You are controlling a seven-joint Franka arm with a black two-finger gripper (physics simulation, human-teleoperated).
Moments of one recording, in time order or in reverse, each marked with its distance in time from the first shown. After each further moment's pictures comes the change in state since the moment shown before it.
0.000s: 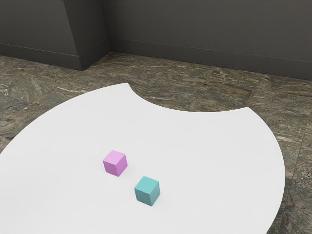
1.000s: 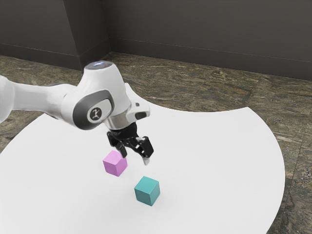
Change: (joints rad) arm 0.004 0.324 -0.643 -0.506 -0.293 1.118 -0.215
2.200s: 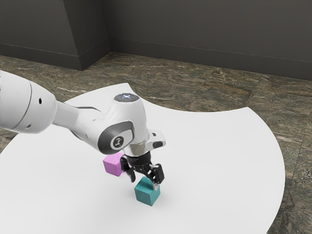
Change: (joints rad) arm -0.039 0.247 -0.001 0.038 0.102 0.081 -0.127
